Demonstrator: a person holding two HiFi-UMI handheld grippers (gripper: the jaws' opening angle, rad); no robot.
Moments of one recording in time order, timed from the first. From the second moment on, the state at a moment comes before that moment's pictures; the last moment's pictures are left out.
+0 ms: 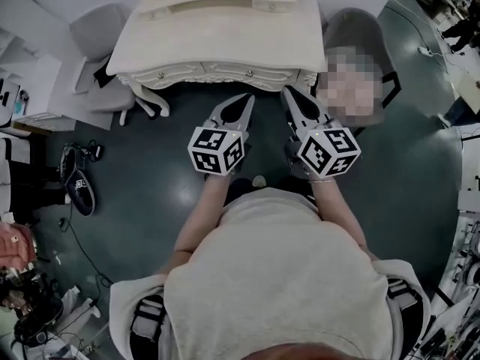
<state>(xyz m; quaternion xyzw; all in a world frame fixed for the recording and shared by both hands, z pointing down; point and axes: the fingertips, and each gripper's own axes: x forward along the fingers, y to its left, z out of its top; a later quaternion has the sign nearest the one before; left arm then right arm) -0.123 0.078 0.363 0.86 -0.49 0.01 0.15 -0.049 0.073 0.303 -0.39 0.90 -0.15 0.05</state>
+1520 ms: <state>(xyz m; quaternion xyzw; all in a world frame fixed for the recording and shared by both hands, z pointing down) -0.111 -0.287 0.410 0.85 -0.49 0.05 0.19 -0.032 -0.287 0.367 -0.42 0.89 -0.15 -0.05</state>
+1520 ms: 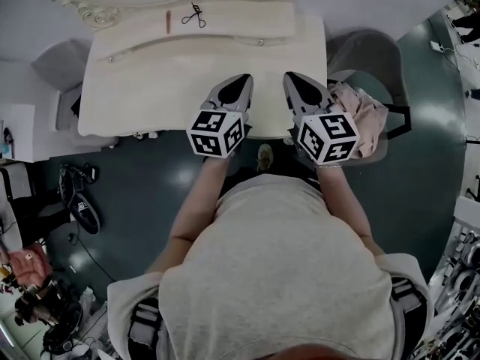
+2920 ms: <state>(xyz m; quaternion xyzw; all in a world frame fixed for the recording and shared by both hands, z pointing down) -0.091 -0.444 0.531 0.79 -0.54 0.13 0.27 0.013 -0.392 0.477 -0.45 0.85 -0.26 -0.09</state>
